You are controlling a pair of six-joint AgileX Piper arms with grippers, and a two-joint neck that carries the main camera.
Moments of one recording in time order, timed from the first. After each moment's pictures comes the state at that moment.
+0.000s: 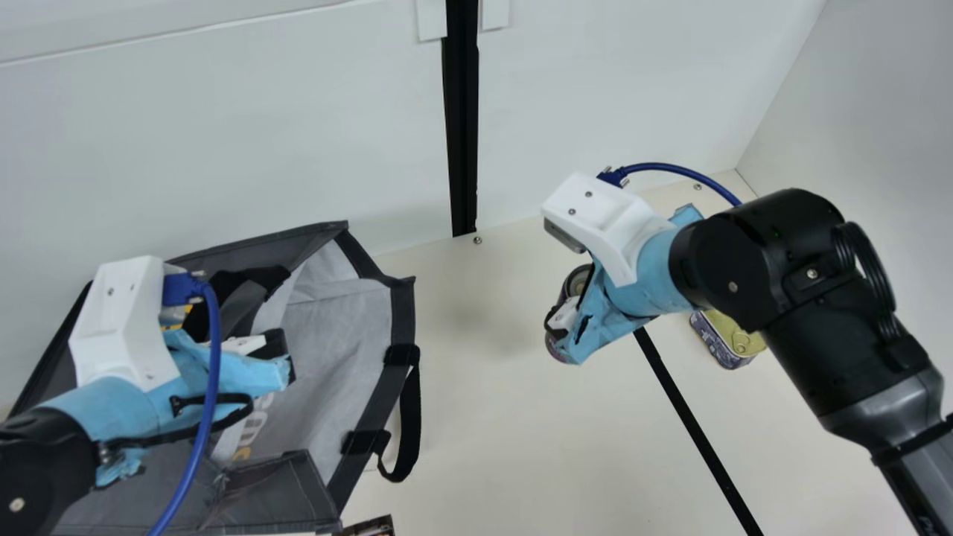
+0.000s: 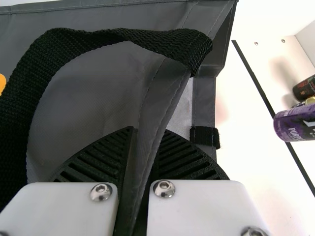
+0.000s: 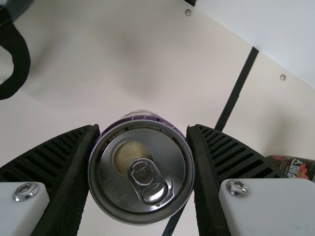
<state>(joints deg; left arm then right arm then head) -28.7 86.2 -80.7 -13.4 42.6 -7.6 9.0 80.0 -87.0 0.5 68.3 -24.3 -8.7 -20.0</state>
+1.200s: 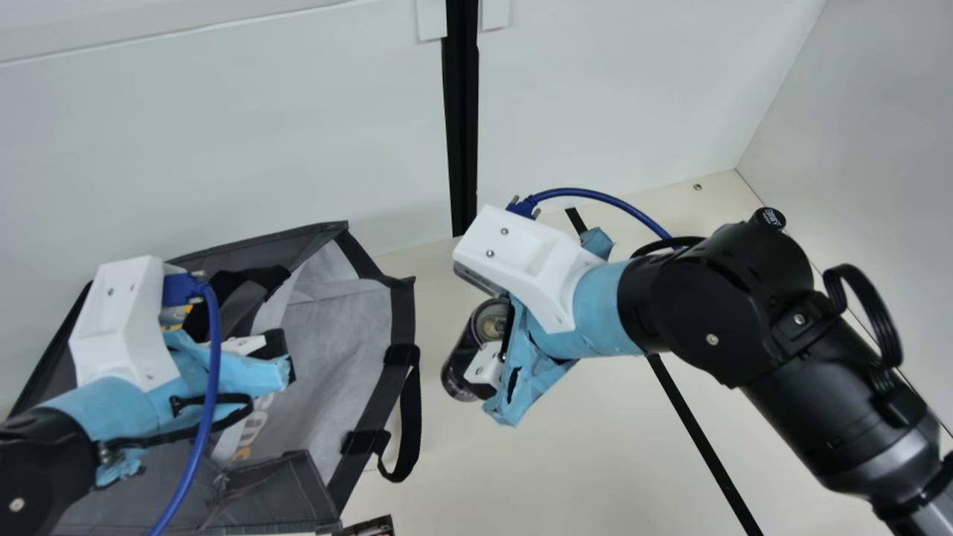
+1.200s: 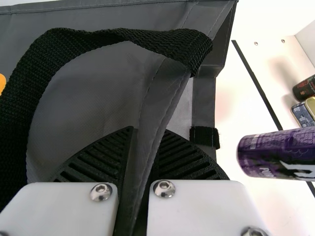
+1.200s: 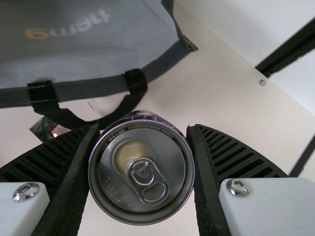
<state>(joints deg) -28.7 86.2 -80.7 -13.4 42.6 -7.6 19.5 77.6 -87.0 12.0 65.0 -27.2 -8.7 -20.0</state>
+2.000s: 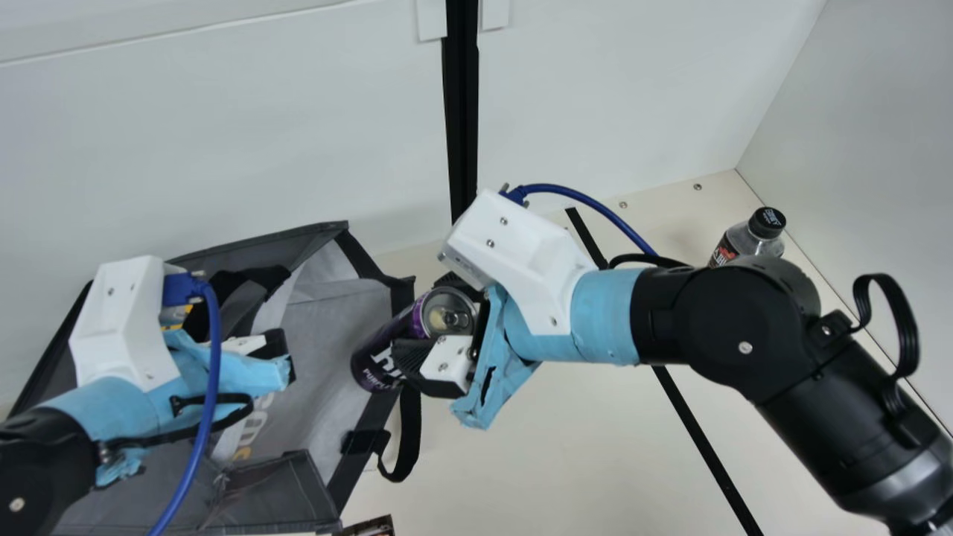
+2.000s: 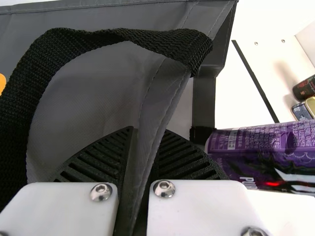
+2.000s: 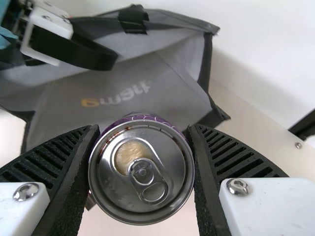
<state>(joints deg) -28.7 86.2 -80.7 -13.4 42.6 -7.6 17.4 74.6 -80.6 32.0 52.4 -38.1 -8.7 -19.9</state>
